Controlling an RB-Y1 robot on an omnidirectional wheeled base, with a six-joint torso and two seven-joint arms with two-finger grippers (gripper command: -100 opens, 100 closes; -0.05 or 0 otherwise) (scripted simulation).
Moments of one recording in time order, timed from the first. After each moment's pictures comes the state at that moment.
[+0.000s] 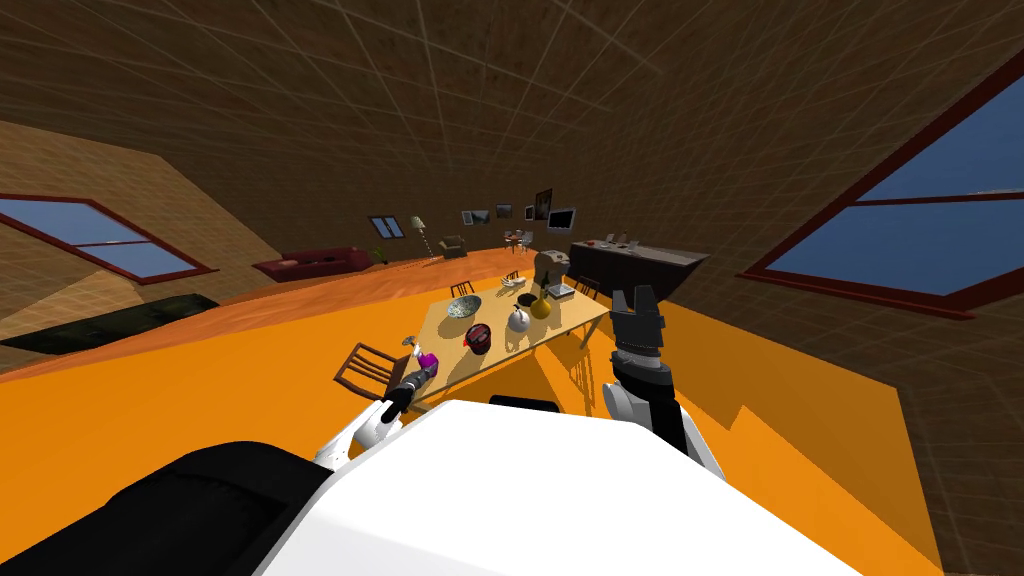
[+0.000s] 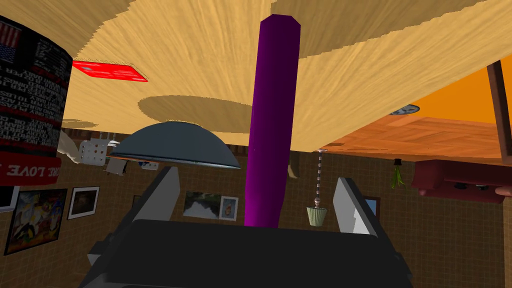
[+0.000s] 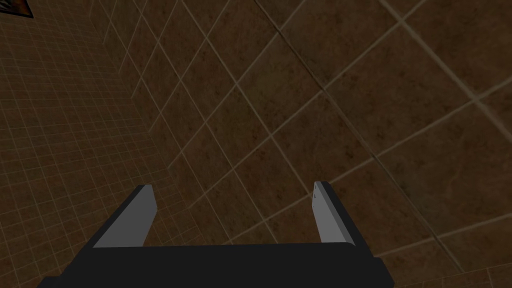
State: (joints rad) left arm 0.51 0.65 -0.01 -1.46 -0.32 0.16 -0.37; right arm 0.46 -0.03 0.00 -2.28 0.10 -0.61 0.09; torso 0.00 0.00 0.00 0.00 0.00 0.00
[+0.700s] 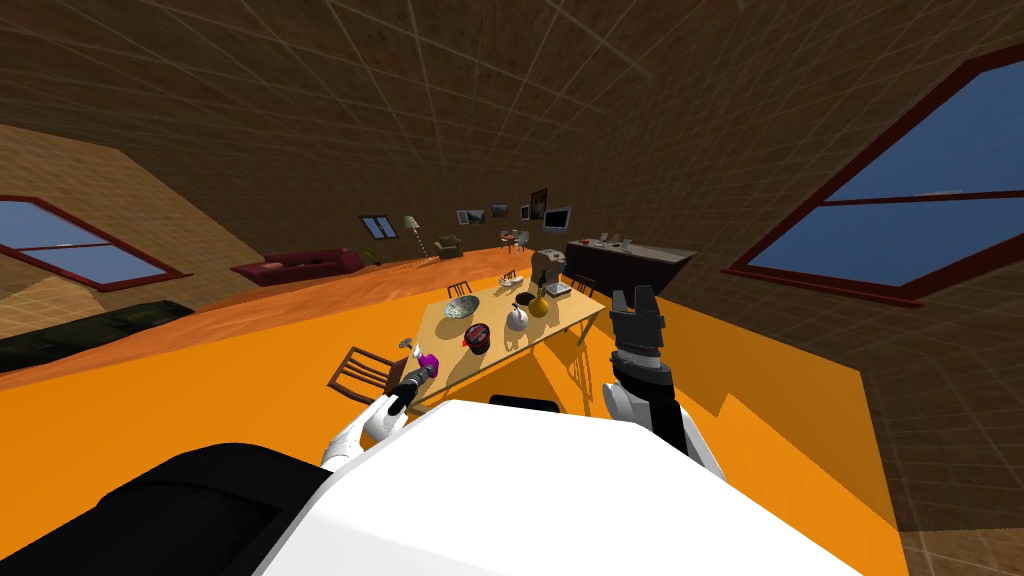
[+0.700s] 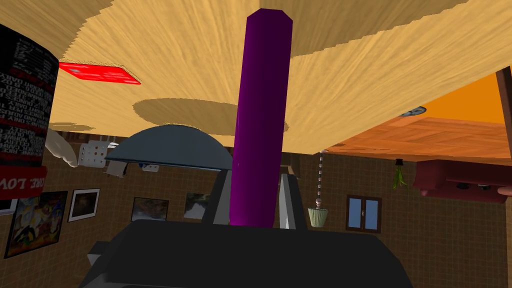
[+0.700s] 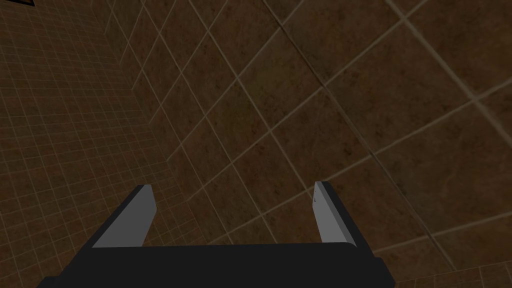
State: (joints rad) left arm 0.44 0.62 -0.01 -1.38 -0.33 0.16 -0.38; right arm 0.46 -0.03 0.00 -2.28 0.10 -0.61 0.09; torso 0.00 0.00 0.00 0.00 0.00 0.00
